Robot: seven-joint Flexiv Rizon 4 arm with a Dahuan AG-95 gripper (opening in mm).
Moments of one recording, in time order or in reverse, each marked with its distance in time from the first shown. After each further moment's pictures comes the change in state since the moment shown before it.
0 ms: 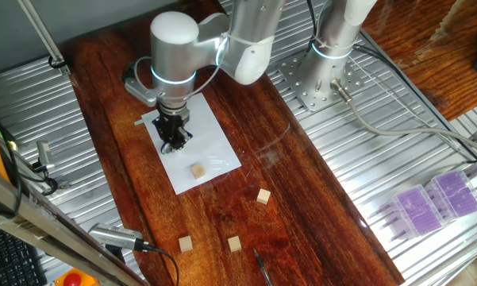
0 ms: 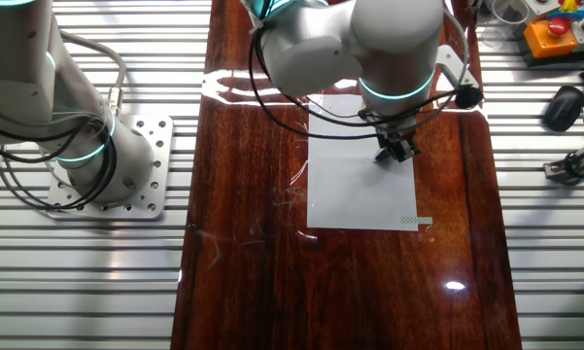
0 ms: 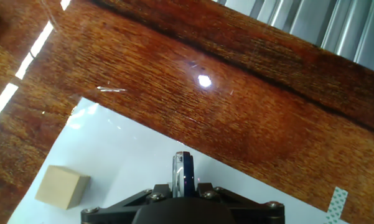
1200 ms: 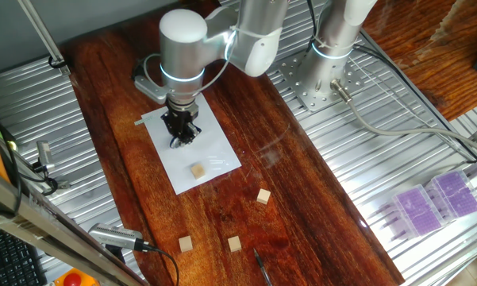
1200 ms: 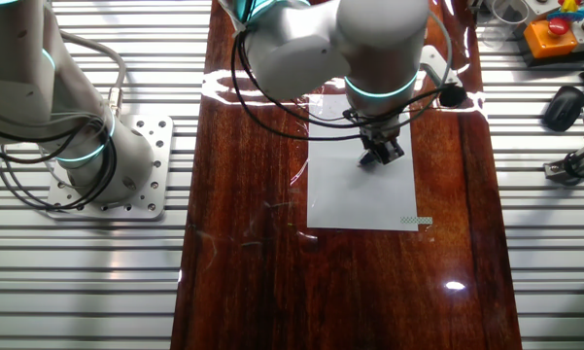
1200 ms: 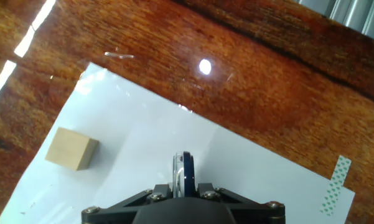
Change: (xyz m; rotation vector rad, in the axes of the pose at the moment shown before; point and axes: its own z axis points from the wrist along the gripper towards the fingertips) arm 0.029 0.007 -0.004 0.019 0.011 -0.012
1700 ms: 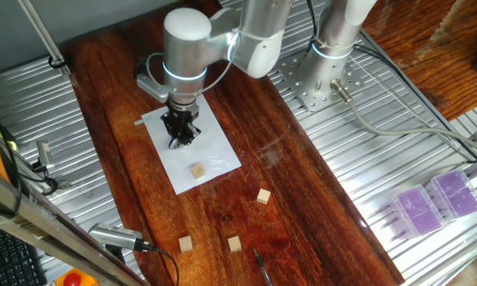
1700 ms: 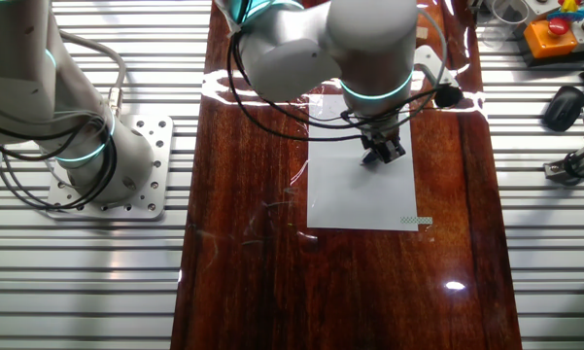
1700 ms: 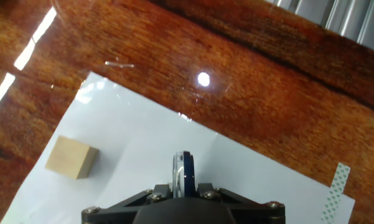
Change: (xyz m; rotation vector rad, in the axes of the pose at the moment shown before) arm -0.012 0.000 0.001 0.008 -0.037 0.008
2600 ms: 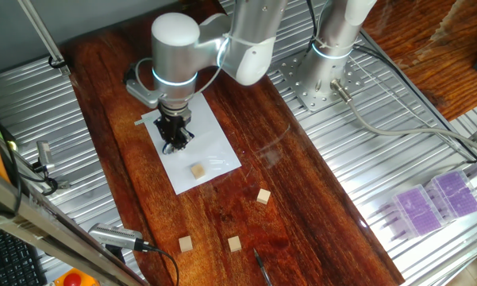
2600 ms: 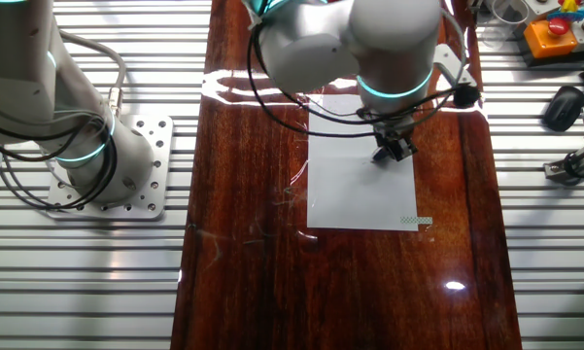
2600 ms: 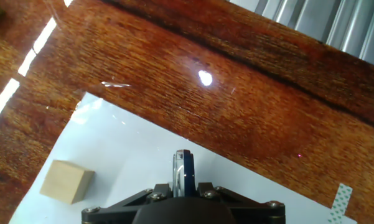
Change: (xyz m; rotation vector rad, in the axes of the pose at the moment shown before) arm -0.013 -0.006 0.001 -0.014 0.043 -0.003
